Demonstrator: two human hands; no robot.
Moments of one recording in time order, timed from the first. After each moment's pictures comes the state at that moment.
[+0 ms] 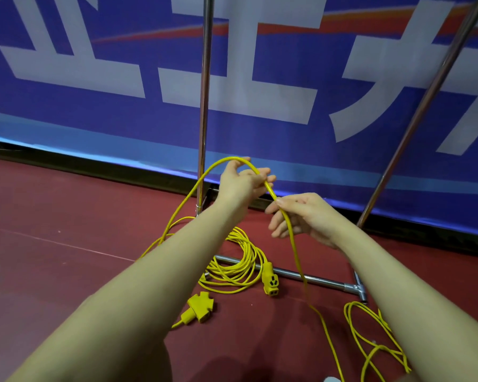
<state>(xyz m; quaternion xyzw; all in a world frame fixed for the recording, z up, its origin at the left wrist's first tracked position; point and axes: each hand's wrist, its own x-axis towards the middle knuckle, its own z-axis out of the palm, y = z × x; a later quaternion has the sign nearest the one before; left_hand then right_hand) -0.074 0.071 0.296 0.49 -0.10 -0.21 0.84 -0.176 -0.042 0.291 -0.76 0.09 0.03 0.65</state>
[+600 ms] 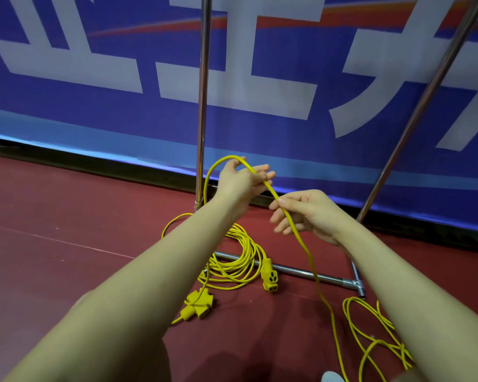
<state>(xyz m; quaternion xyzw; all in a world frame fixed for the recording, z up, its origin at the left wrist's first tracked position) -0.075 0.069 0.296 0.48 -0.08 -0.24 0.84 -0.177 -0.047 0.288 -0.76 0.10 0.02 0.65</state>
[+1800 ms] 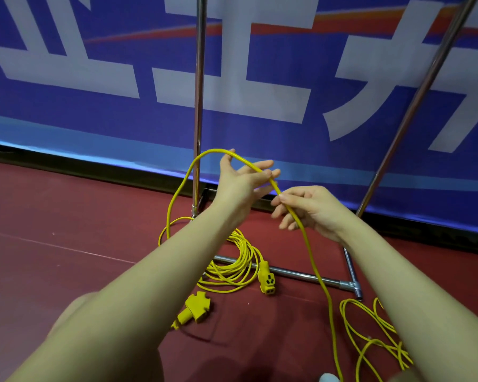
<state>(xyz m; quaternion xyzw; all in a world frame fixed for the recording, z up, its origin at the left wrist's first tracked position) -0.095 0.075 0.305 0.45 -0.14 -0.24 0.85 -0.183 -0.054 0.300 -0.75 0.09 -0.01 0.65</state>
